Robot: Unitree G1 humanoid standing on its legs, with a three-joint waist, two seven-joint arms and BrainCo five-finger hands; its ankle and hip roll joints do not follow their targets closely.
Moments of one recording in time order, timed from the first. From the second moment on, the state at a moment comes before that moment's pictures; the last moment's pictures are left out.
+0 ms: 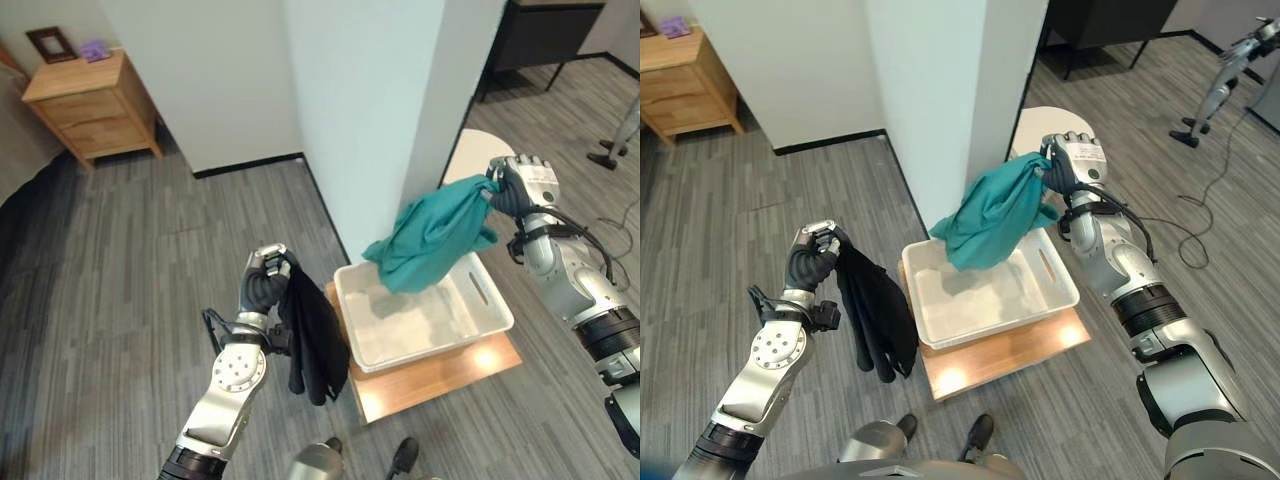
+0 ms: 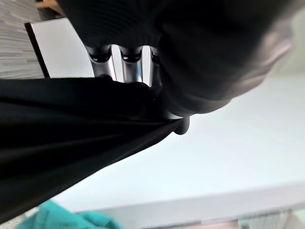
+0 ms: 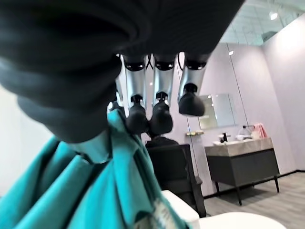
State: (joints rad) left arm 0.00 0.40 -0.19 -0.19 -0.19 -0.09 0.30; right arm -0.69 -0.71 0.40 0.38 -0.54 0.09 -0.32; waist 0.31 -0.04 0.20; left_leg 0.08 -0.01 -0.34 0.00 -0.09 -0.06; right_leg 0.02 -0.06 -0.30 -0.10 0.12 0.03
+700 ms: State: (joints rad) left arm 0.00 0.40 -0.20 -0.18 -0.19 -0.09 0.31; right arm -0.63 -0.48 0.48 0.70 -0.50 0.10 -0.31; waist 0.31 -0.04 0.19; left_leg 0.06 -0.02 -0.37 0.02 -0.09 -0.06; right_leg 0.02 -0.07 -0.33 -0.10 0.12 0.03
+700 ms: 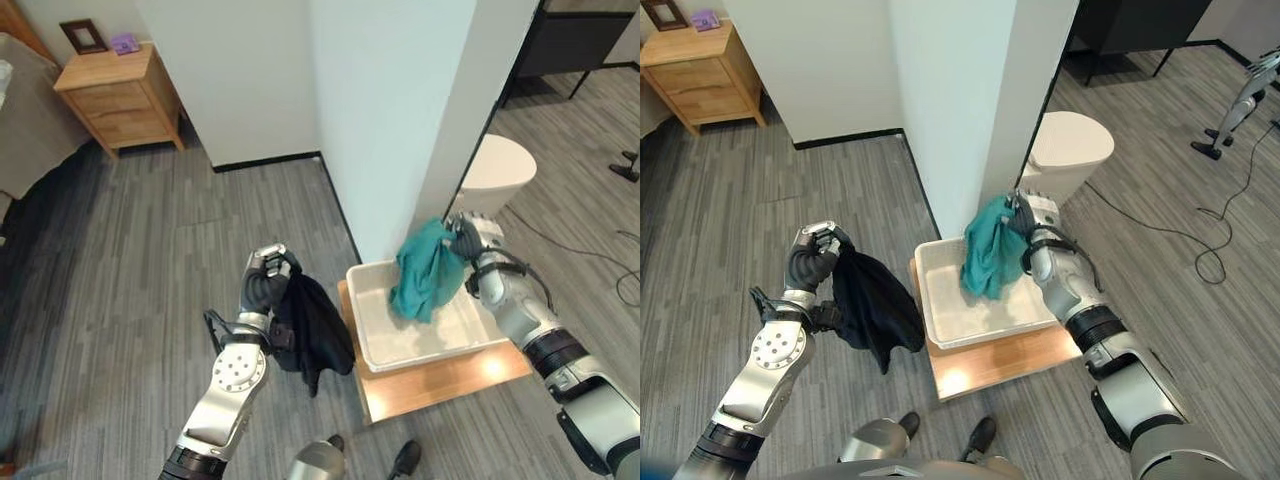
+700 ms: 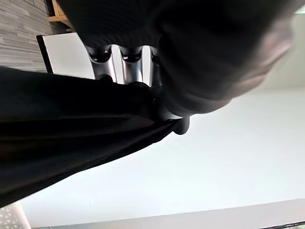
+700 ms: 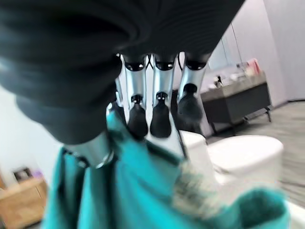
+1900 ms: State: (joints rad) left arm -0.57 0.71 -0.09 -0.15 0.01 -0.08 0.44; right arm -0.04 -0.43 0.14 1.23 -0.25 0.10 -0.24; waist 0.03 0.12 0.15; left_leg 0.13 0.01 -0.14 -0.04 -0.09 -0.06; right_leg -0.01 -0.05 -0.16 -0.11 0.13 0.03
